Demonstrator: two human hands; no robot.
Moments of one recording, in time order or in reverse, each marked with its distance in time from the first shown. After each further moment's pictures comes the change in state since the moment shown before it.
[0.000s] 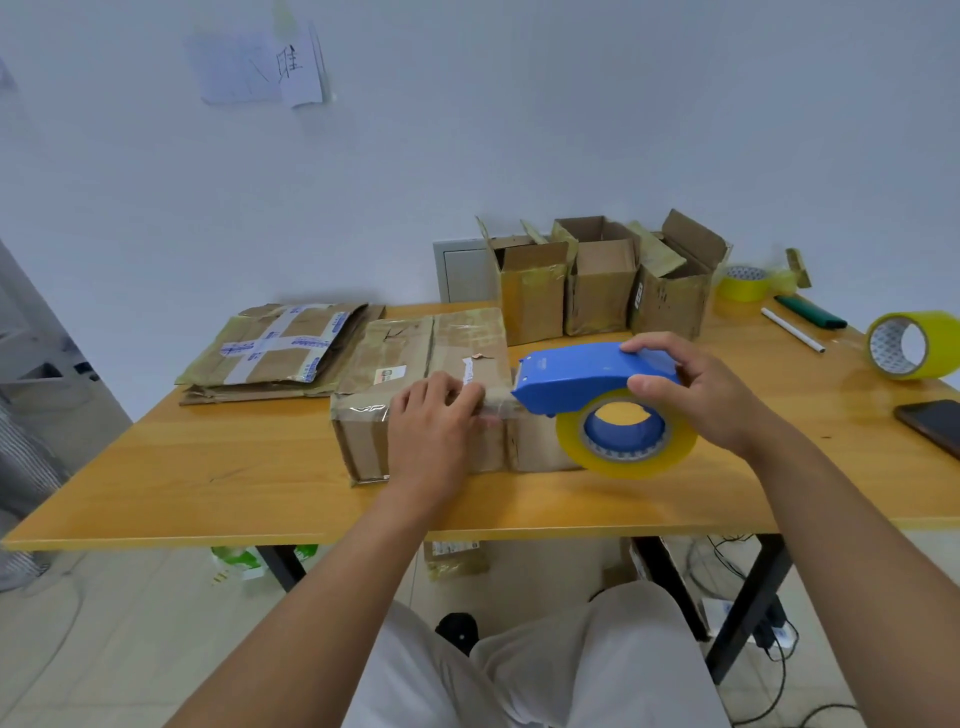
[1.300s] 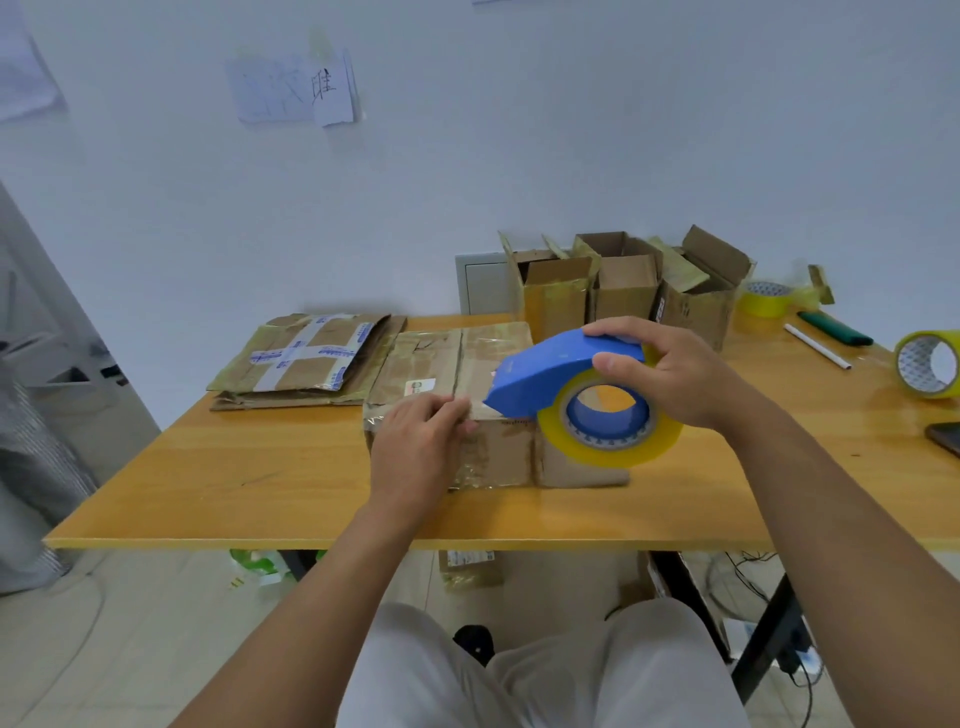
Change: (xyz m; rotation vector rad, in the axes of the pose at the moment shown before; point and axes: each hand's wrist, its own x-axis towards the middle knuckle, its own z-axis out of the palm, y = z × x) left_hand -0.012 -0.038 -0.020 -0.149 0.081 0.002; right_hand 0.027 -0.053 0.025 -0.179 -0.028 -0.156
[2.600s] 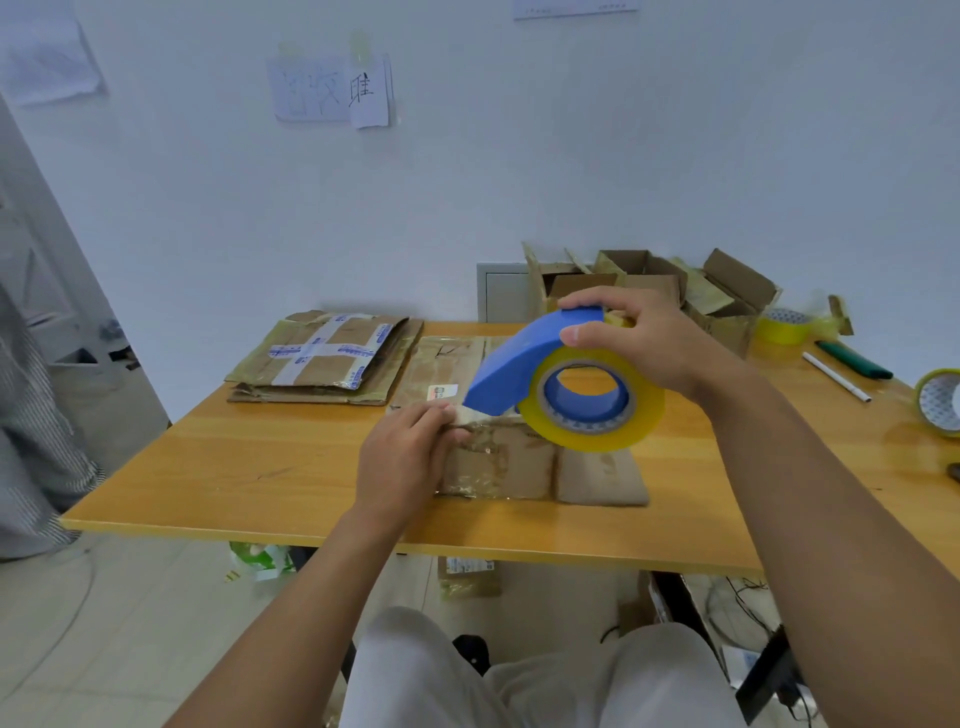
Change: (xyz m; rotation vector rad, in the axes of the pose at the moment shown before) left_hand -0.010 -0.038 -0.014 -0.074 0.054 0.018; right_hand 0.052 -0.052 0.015 0.072 -0.076 0.055
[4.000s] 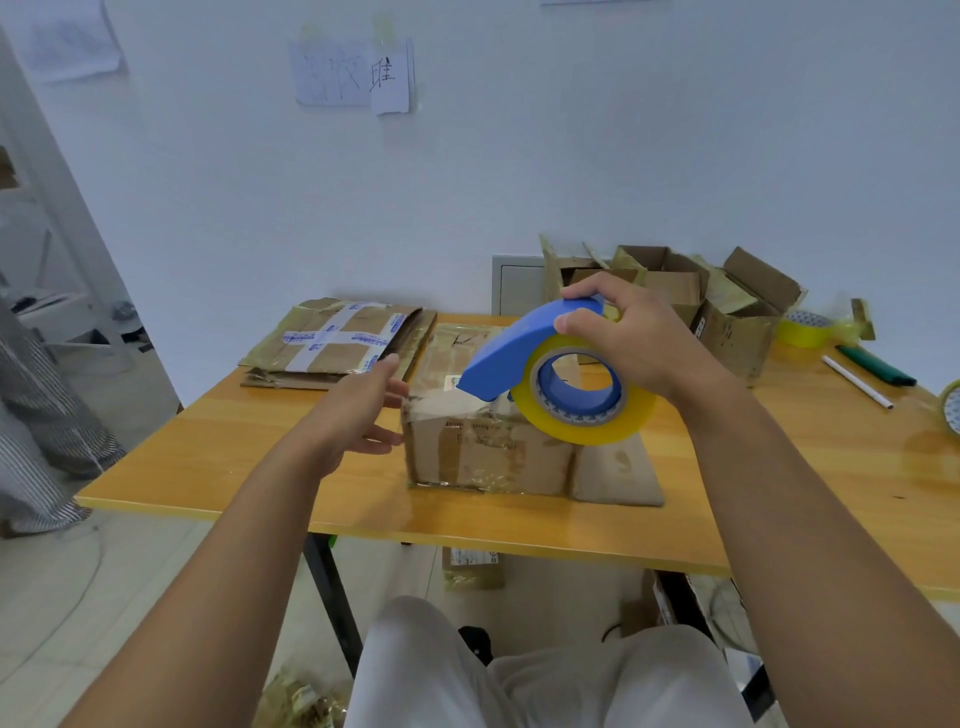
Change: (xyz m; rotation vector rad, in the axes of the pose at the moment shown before) left_hand 0.048 -0.031 -0.069 -0.606 -0.454 -1.080; right_hand 0.012 -0.005 0.033 -0.060 0.125 0.006
